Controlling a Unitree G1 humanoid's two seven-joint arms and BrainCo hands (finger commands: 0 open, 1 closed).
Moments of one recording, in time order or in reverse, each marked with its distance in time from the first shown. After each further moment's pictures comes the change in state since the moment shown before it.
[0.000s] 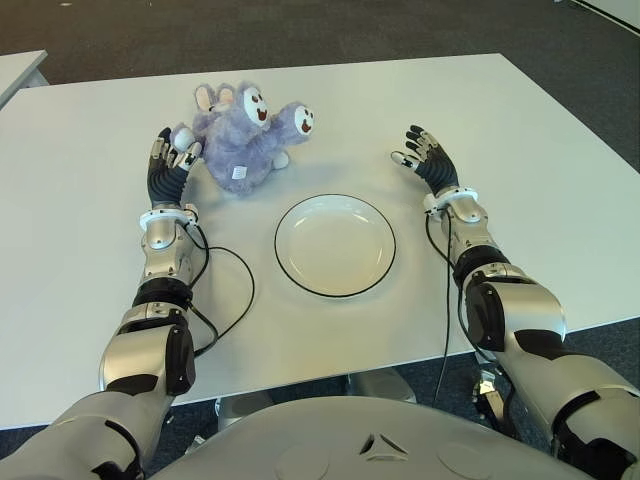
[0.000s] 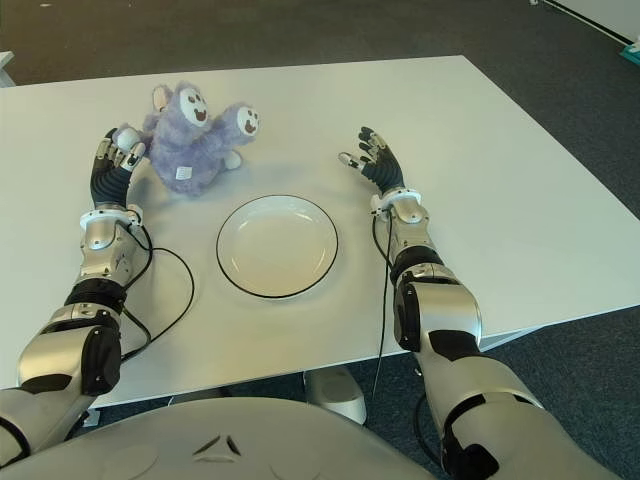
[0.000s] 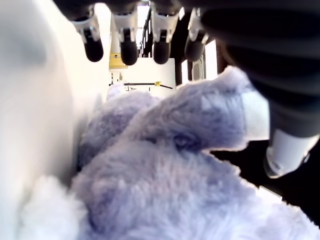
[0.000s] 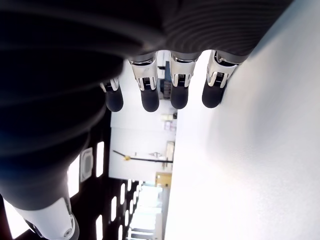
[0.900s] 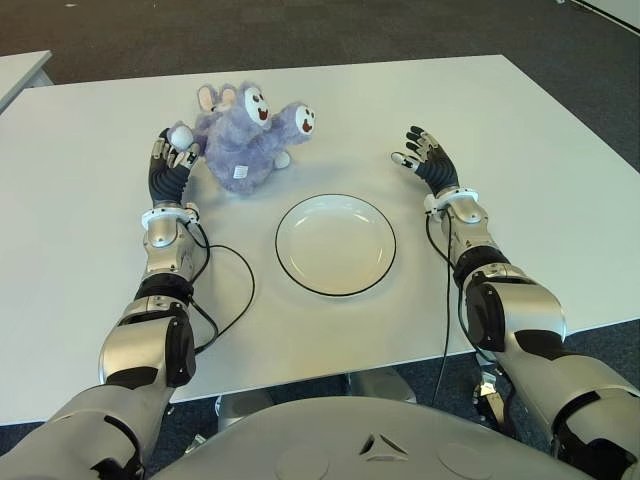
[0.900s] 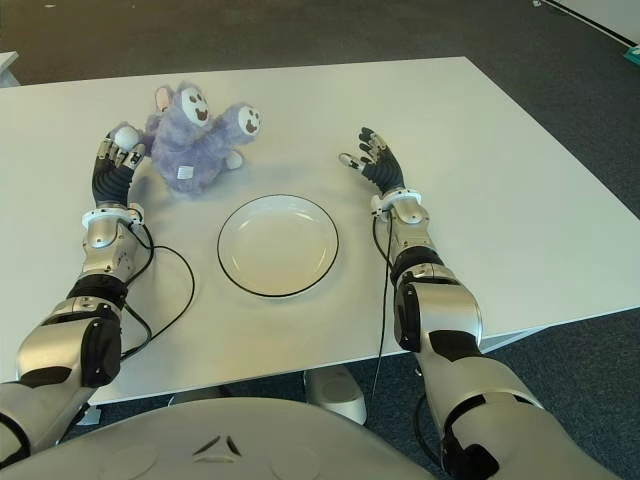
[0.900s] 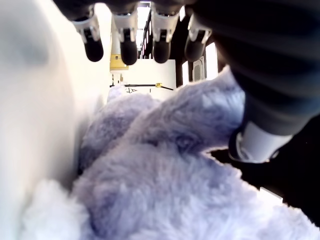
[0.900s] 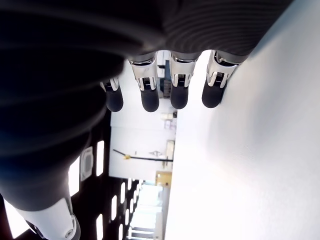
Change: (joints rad) left arm -0.046 0.006 0.003 0.095 0.012 -0.045 0.029; right arm 0.001 -0.001 -0.001 0.003 0.001 0.001 0.000
